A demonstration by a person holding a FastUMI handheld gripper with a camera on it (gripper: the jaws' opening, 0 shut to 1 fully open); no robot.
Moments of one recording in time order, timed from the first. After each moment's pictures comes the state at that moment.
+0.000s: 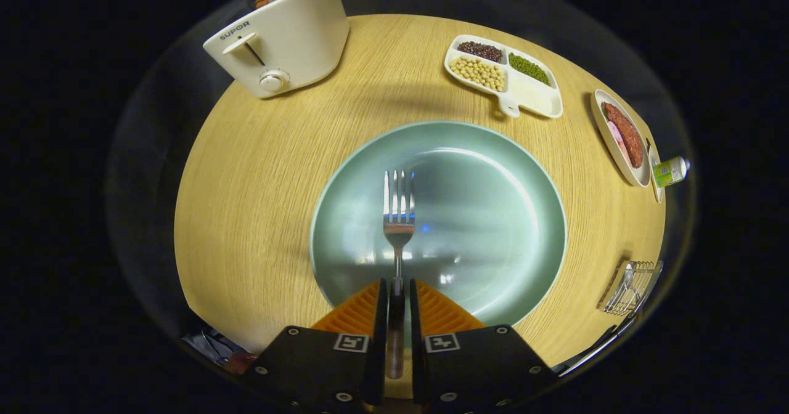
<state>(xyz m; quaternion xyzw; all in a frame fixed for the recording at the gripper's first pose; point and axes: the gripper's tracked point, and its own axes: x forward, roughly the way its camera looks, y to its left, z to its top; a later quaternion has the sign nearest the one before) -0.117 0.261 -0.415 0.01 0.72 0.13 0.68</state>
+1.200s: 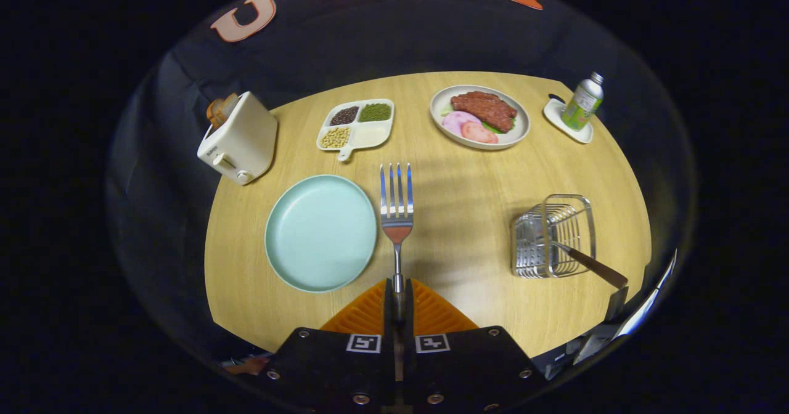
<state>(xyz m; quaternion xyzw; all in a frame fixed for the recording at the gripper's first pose) -0.145 0.059 -0.326 0.15 0.62 0.00 0.77</state>
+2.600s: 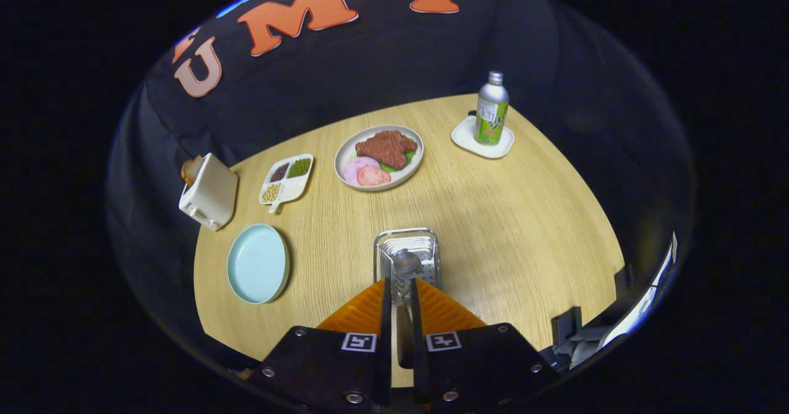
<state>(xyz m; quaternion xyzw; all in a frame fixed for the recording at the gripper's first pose) -0.130 -0.105 -0.306 0.18 0.52 -0.05 0.84</state>
